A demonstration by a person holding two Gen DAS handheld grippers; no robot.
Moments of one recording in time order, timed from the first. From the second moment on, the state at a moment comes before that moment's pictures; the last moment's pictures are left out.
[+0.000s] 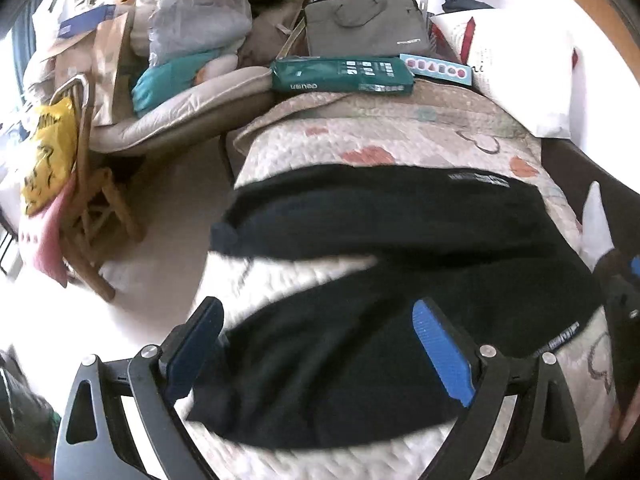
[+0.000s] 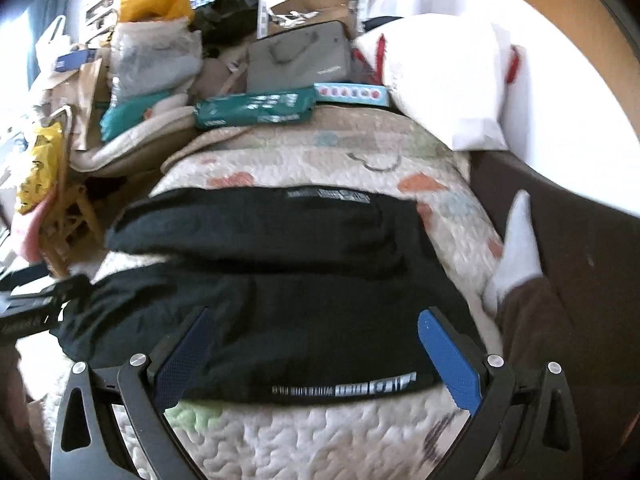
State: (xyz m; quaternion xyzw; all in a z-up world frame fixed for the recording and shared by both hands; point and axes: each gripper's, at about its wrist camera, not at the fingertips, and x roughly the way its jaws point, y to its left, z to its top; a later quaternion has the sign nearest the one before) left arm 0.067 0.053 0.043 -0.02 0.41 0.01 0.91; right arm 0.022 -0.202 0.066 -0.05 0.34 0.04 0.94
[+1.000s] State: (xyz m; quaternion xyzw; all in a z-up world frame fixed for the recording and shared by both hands) left arm 0.329 0.147 -0.051 -0.02 0.51 -0.09 0.85; right arm 0.338 -0.243 0.005 -0.07 0.46 0.17 0.87
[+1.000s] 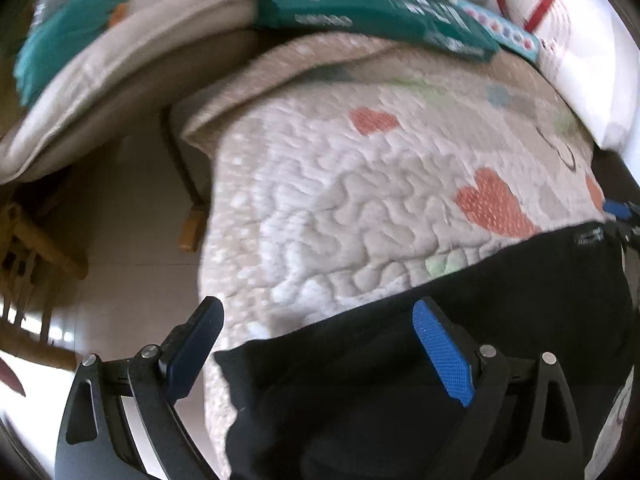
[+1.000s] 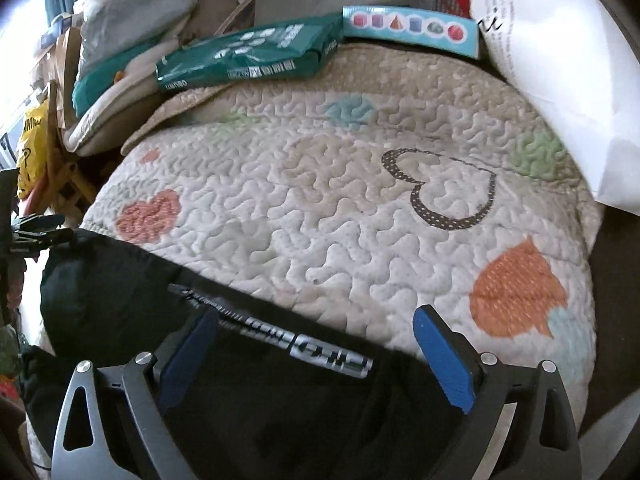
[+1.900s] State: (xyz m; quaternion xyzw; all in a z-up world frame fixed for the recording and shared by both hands) left arm 0.309 0.113 -0.011 0.04 0.48 -0.13 0.87; right arm 0.319 -0.225 -0.007 -0.11 0.47 0.21 0.85
